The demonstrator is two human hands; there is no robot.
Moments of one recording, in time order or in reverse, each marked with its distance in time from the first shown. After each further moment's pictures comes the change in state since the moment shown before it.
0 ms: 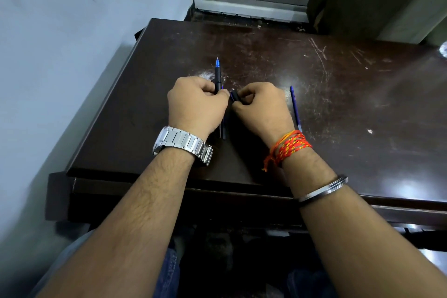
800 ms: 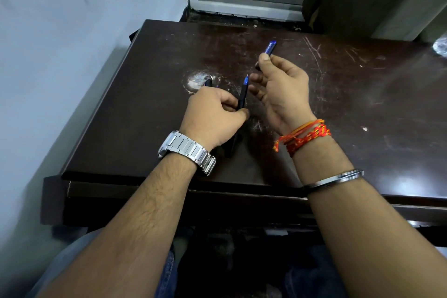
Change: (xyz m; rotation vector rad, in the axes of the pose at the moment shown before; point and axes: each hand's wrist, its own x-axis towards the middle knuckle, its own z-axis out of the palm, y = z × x) left_hand -0.015 0.004 0.013 0.025 -0.322 0.114; right_hand 0.017 -0.005 -0.025 1.099 0.143 0.275
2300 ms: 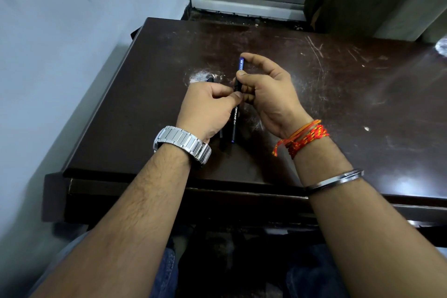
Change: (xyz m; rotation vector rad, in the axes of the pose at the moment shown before) left_hand 0.008 -0.005 -0.002 -0.397 -0.011 -0.140; right_hand -0.005 0.008 0.004 -0.138 -0.277 0.031
